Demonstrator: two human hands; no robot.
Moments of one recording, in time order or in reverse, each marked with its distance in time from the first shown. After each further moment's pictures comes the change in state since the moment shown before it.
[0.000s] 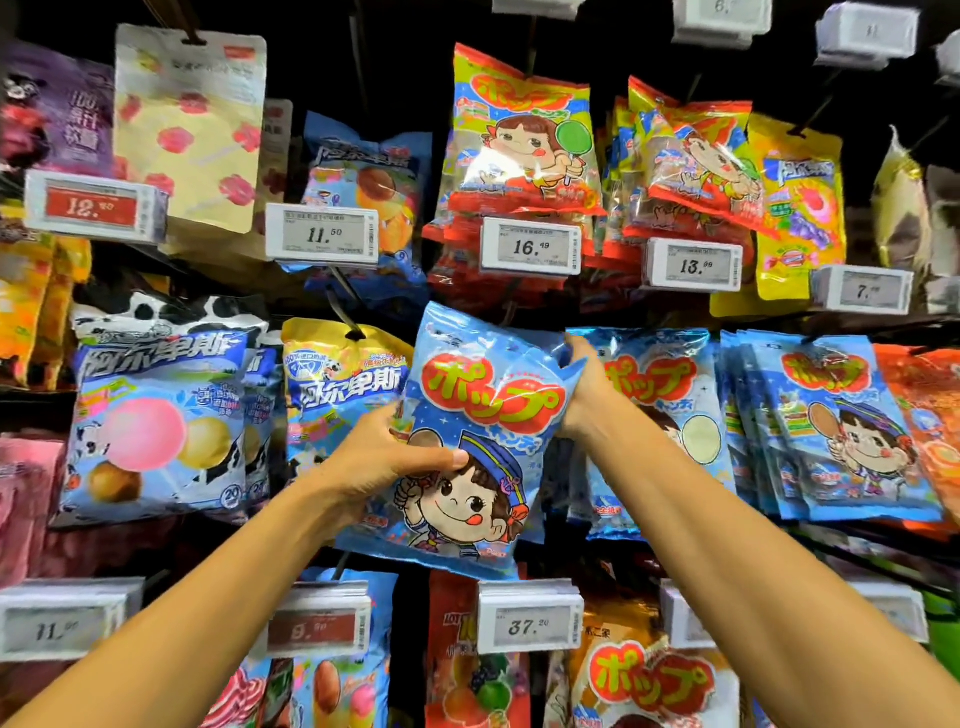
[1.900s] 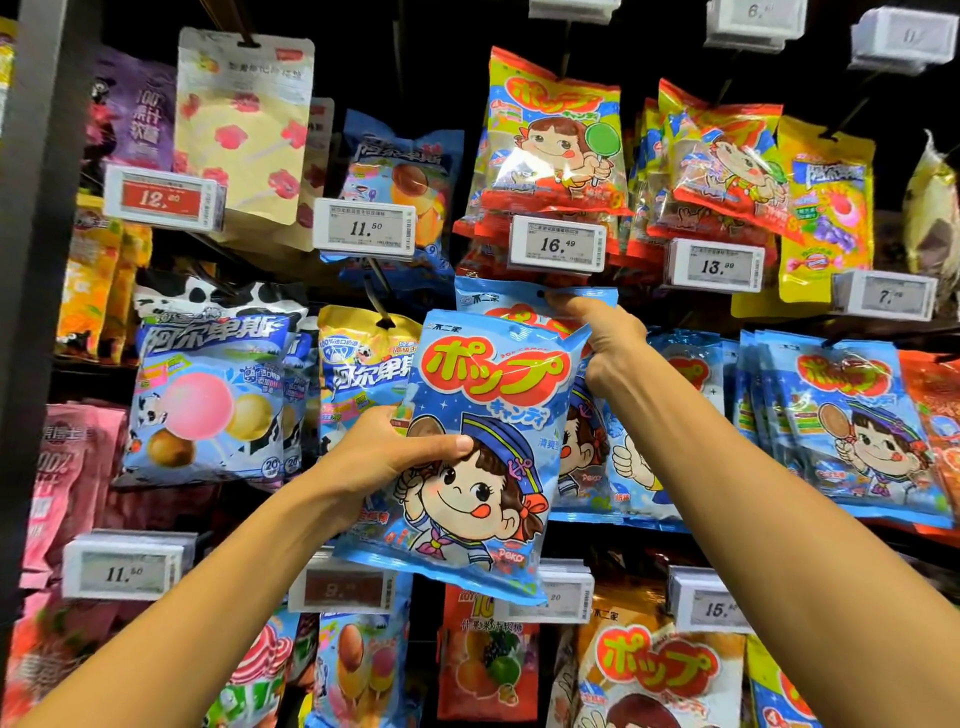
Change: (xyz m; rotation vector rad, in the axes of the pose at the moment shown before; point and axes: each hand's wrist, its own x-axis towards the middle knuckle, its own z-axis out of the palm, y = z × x) left_hand -0.052 0.019 -0.004 0.018 0.045 0.024; right_hand -0.017 -0.028 0.023 -0.254 0.220 -0.304
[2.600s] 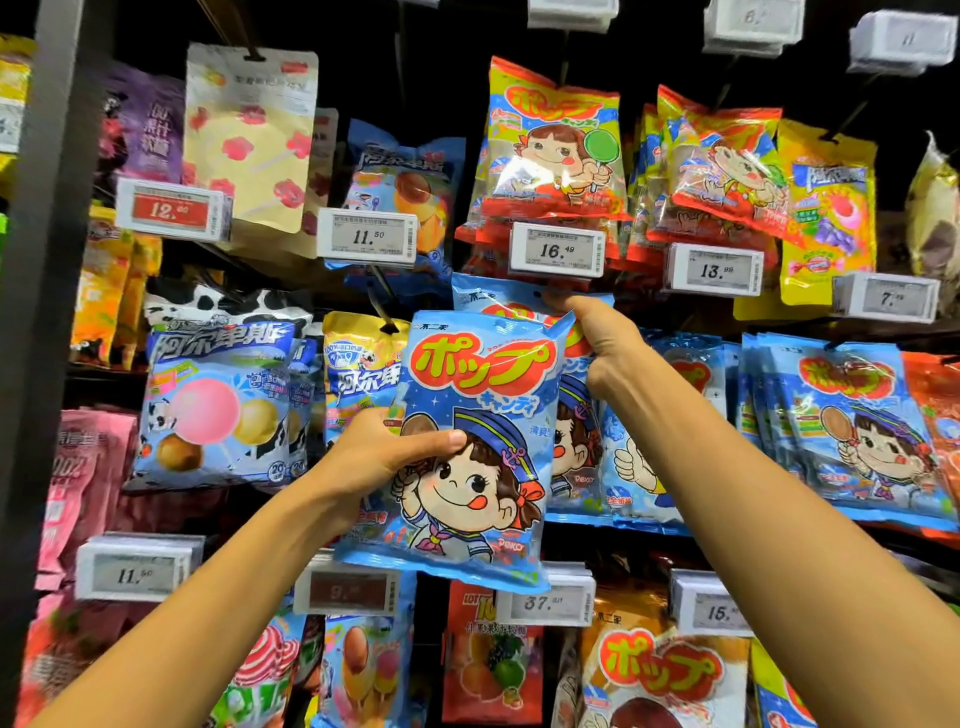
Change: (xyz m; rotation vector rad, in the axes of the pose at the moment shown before) left_hand 0.000 -0.003 -0.006 -0.031 0.070 0.031; right_hand 0.002 -0.001 0.004 -0.053 -0.048 0.089
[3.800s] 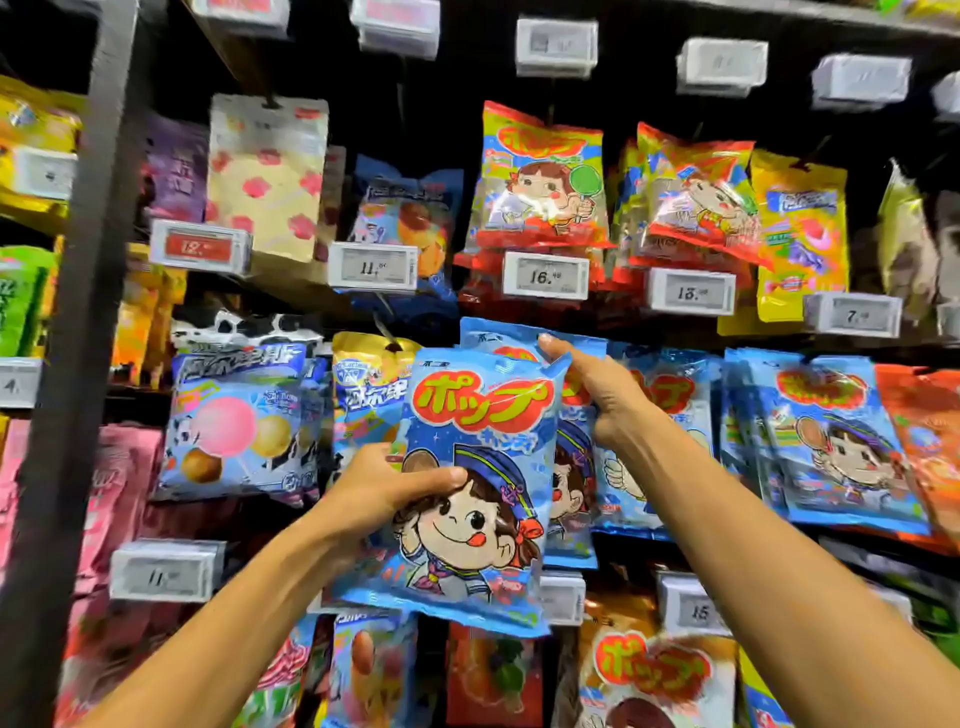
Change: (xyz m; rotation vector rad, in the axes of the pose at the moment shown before) left_hand -0.029 0.003 0.010 0.021 -0.013 -0.026; right_hand -0.027 0.016 -0.030 -0.018 -0.175 0.001
